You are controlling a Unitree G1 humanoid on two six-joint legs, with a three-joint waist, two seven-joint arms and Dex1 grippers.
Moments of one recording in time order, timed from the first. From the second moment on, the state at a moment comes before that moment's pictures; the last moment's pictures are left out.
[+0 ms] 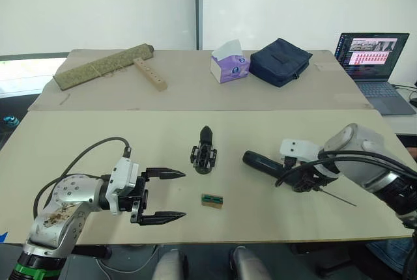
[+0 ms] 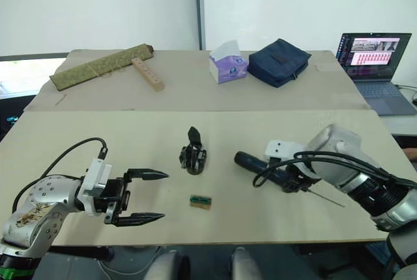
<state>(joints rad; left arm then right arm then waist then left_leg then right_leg) -0.03 0.75 0.07 -0.34 -0.62 0.20 -1.31 -0.73 -1.08 0.56 -0.21 0.00 1.09 1.32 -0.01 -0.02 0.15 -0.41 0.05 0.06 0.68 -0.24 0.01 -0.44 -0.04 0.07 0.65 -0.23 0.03</state>
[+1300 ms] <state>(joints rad) -0.14 0.63 -0.17 0.04 -0.26 -0.06 -1.33 -0.25 -0.39 0.00 -0.48 0.59 0.29 1.19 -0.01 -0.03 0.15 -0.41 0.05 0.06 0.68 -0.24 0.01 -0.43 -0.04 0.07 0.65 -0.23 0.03</state>
